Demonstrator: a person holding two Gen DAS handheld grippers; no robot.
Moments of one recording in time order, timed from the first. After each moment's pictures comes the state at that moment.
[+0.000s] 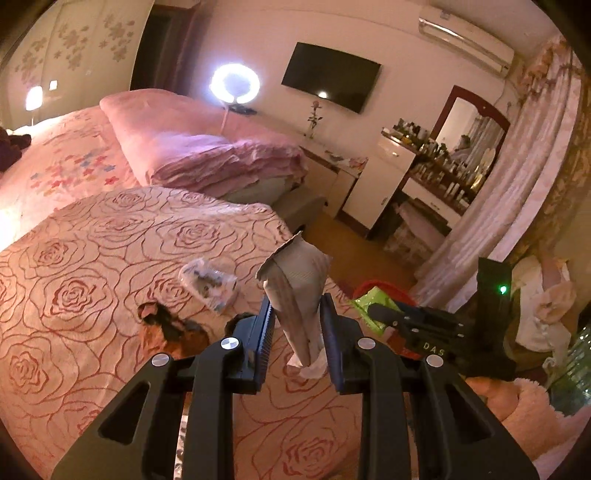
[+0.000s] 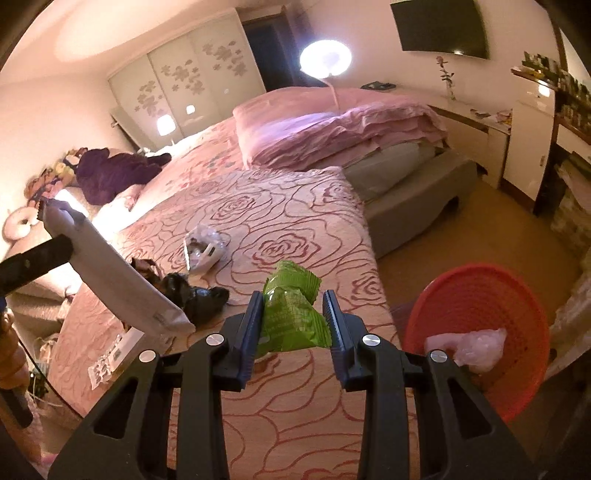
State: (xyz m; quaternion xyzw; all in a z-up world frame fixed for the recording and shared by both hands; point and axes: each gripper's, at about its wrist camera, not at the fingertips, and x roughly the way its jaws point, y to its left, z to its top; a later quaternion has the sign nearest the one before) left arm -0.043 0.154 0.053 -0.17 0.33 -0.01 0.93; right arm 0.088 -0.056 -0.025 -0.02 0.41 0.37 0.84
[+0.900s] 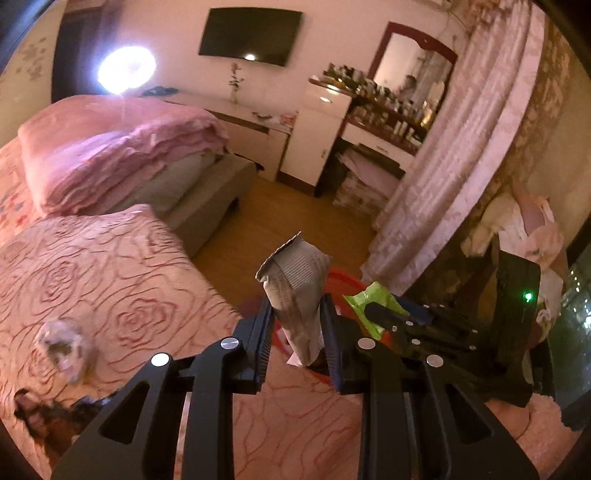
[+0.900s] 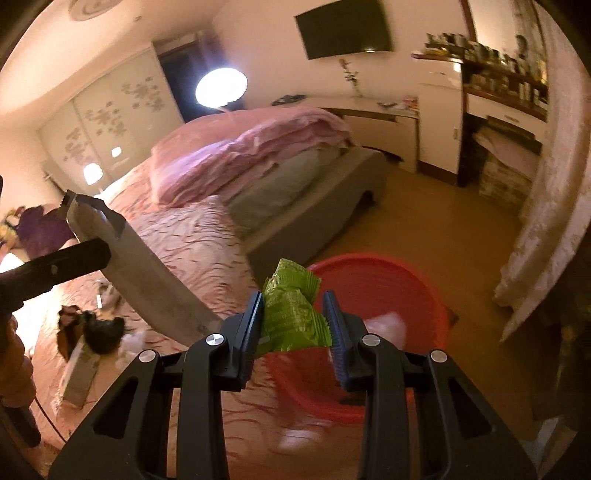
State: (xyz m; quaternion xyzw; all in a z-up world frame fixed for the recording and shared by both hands) left arm 0.092 0.022 0.026 -0.09 0.40 -0.13 0.90; right arm 0.122 -0.172 -0.034 0.04 0.41 0.21 0.89
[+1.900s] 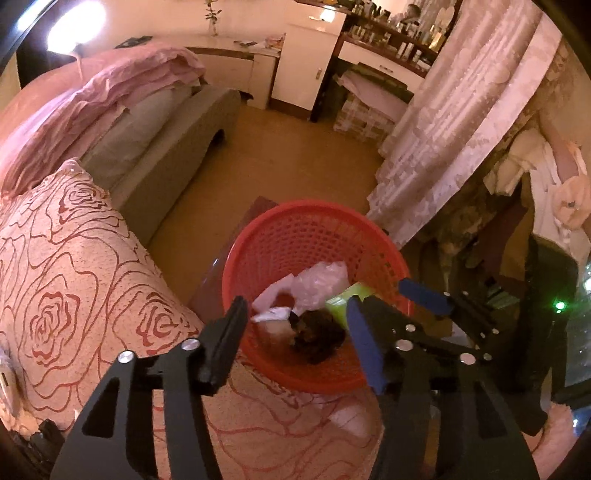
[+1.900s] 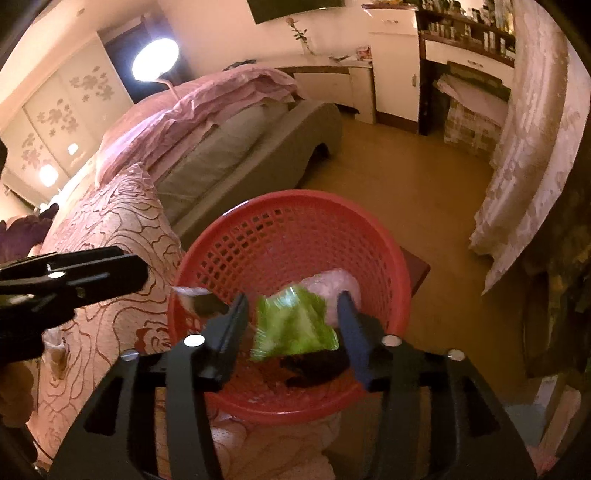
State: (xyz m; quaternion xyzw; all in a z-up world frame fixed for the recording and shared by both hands) left arm 0.166 -0.046 -0.061 -0.04 0.52 -0.14 0.84; right arm 0.153 -0.208 -0.111 0.05 0.48 0.14 0.86
